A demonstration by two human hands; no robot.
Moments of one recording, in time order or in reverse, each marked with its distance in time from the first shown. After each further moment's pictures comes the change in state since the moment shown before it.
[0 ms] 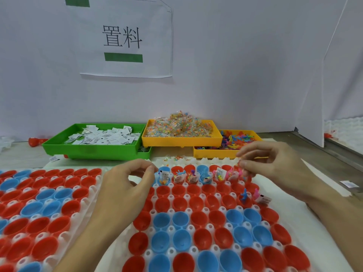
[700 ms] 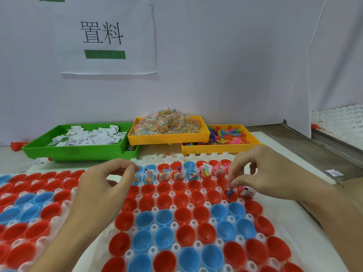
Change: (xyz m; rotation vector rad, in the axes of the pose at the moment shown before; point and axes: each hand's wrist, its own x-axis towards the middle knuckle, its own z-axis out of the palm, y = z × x) left_hand -0.002 0.003 -0.002 0.043 -0.010 0.003; right_hand -0.014 -0.005 -0.007 -0.417 -0.237 -0.015
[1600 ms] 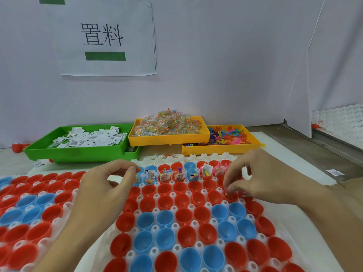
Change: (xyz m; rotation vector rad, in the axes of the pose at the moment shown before) left_hand 0.001 0.001 0.000 0.029 -0.005 0.009; right_hand 0.001 -0.004 0.007 -0.071 -0.049 -0.009
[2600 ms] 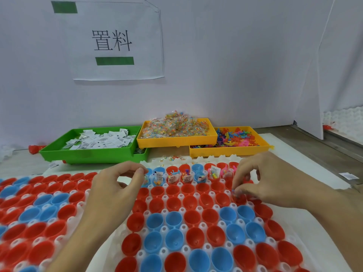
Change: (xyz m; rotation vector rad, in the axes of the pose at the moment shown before) left_hand 0.000 -0.002 -0.001 0.012 0.015 -0.018; right_hand 0.002 0.010 0.002 -0.043 0.012 0.011
